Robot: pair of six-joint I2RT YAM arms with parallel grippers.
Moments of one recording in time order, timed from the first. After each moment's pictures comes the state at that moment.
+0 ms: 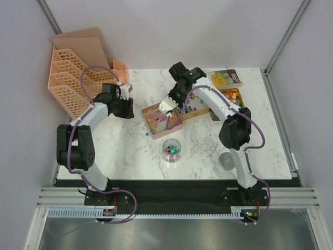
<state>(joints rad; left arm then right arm) -0.07 1.68 1.16 -0.43 0.31 0.15 0.59 2.25 2.27 -1.20 -0.21 -1.90</state>
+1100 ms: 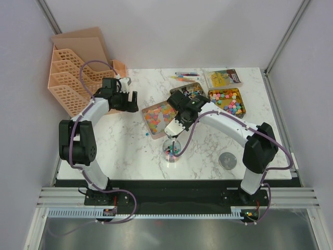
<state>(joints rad) -0.07 1.76 1.26 -0.40 0.28 0.09 0.78 1.79 1.58 -1.02 0.27 -1.66</state>
